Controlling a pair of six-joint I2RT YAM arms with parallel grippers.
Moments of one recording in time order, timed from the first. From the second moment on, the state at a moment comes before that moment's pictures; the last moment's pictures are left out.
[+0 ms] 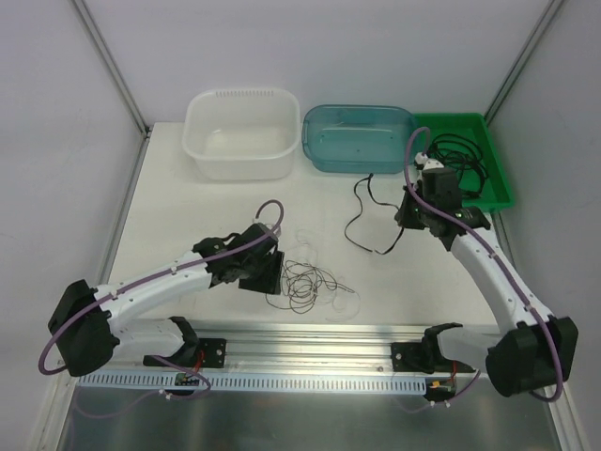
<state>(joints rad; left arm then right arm) -0.89 1.19 0.77 -0.71 0.00 -0.67 0.25 1.12 1.02 -0.59 0.00 0.30</state>
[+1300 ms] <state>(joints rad) -0.42 1.06 0.87 -0.67 -0.17 -0.25 0.51 1.83 1.19 -0.61 0.04 0.20</state>
